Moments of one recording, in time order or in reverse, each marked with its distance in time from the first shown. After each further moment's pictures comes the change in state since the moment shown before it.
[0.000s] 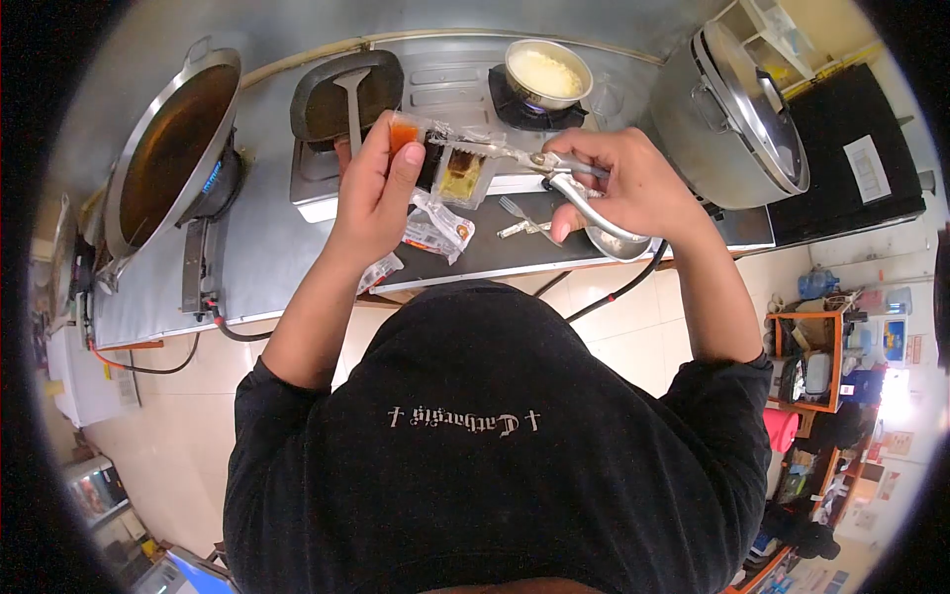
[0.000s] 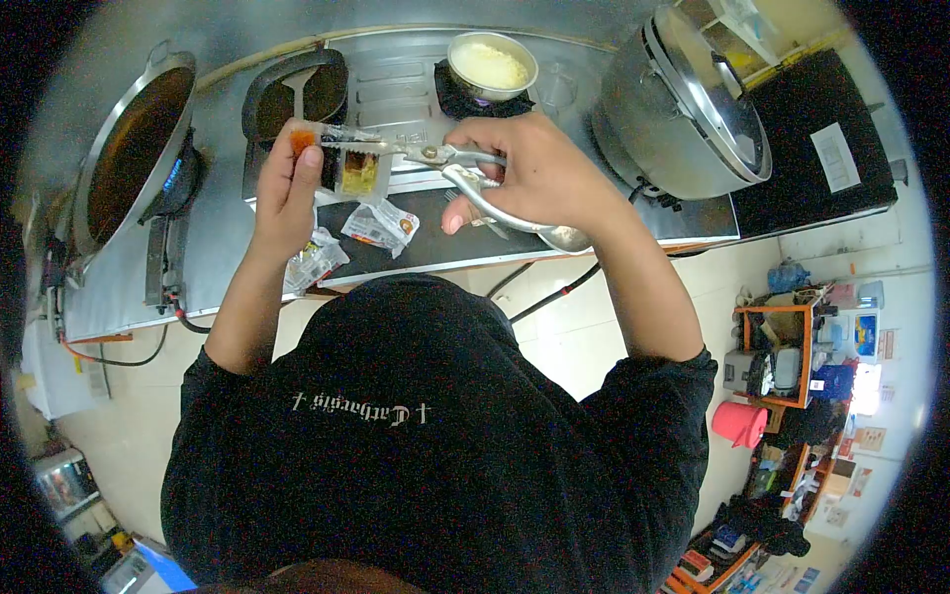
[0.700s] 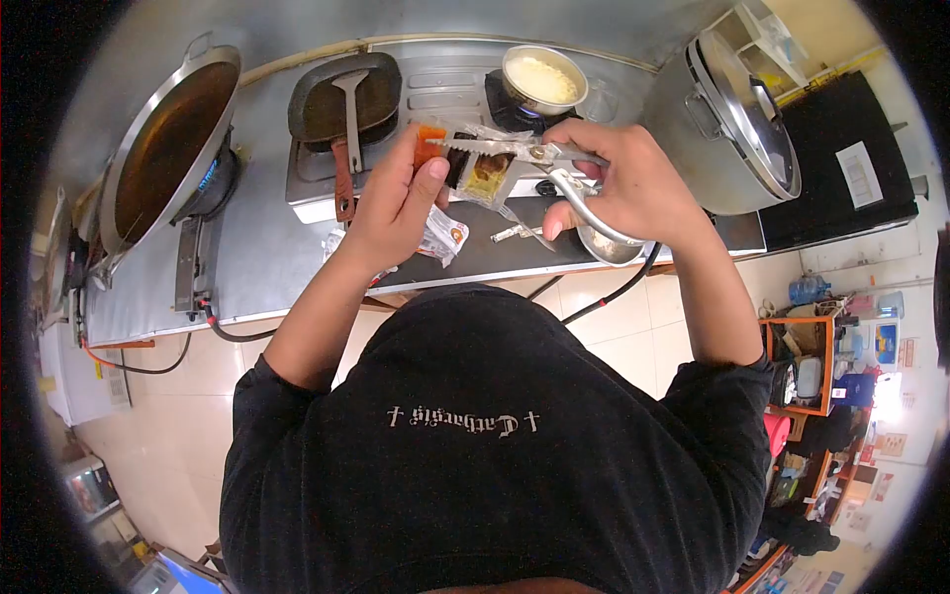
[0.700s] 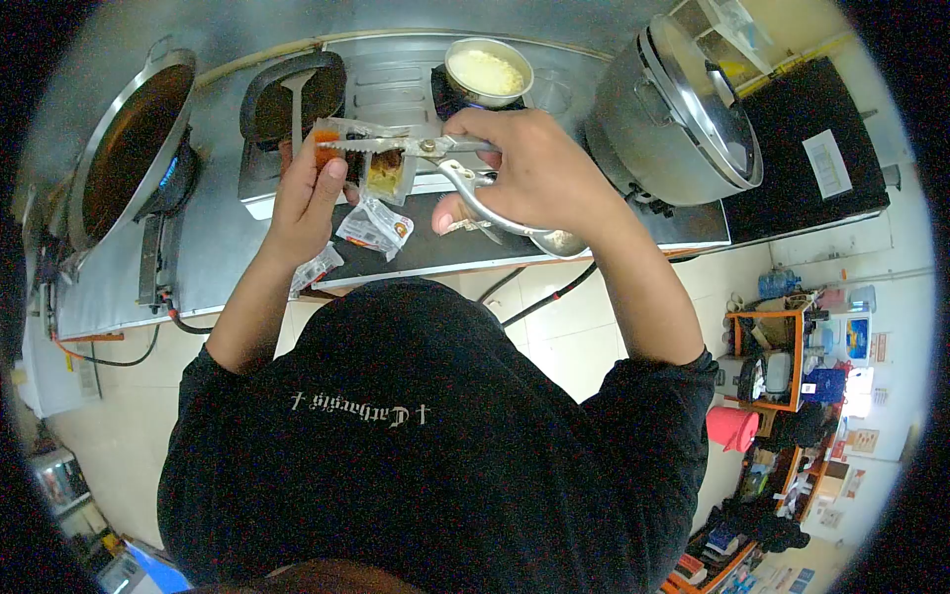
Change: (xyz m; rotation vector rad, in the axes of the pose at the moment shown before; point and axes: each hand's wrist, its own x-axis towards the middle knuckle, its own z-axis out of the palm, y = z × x) left_hand -0.006 -0.001 0.016 -0.180 -0.065 -0.094; right_hand 0.001 -0.015 -0.007 -0.150 0.071 -0.049
